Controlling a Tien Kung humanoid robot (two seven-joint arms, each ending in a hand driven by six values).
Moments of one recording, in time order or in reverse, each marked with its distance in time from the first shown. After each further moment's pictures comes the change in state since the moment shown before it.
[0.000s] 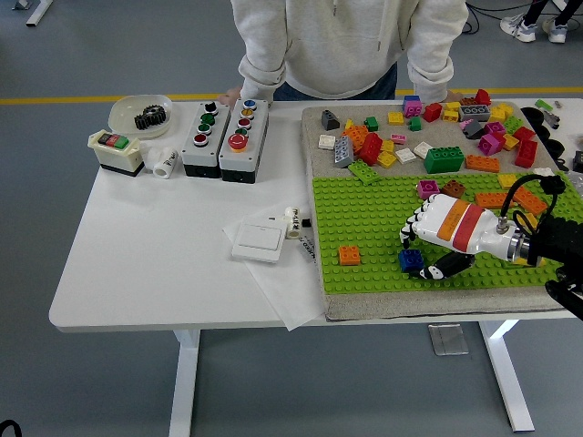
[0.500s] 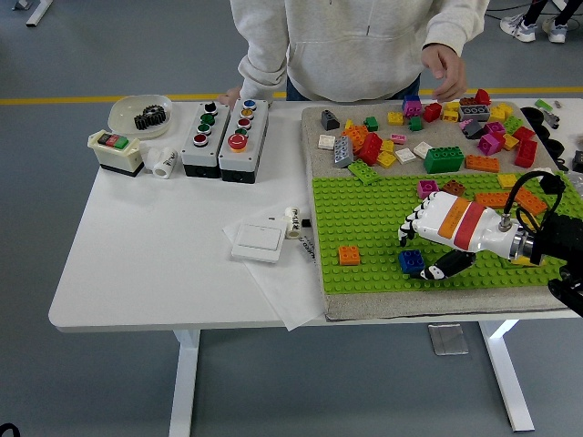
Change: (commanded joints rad) left arm 0.010 0.000 -0.009 0.001 0.014 -0.004 0.002; right arm -0.019 -0.041 0.071 0.098 -0.014 0.038 0.000
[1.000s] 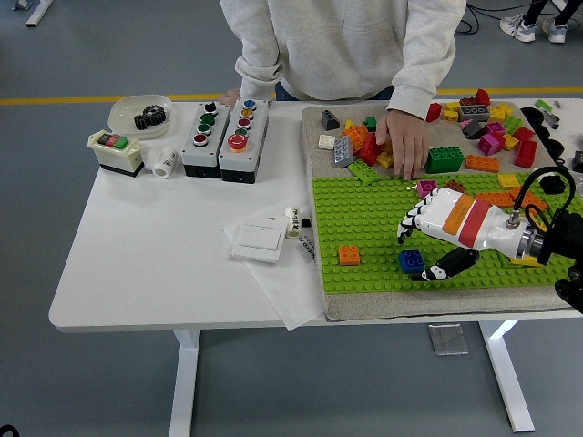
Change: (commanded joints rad) left arm 0.004 0.001 -0.006 -0.001 0.015 -0.008 0.002; right arm -0.071 -0.082 0.145 0.171 -0.003 0.097 0.000
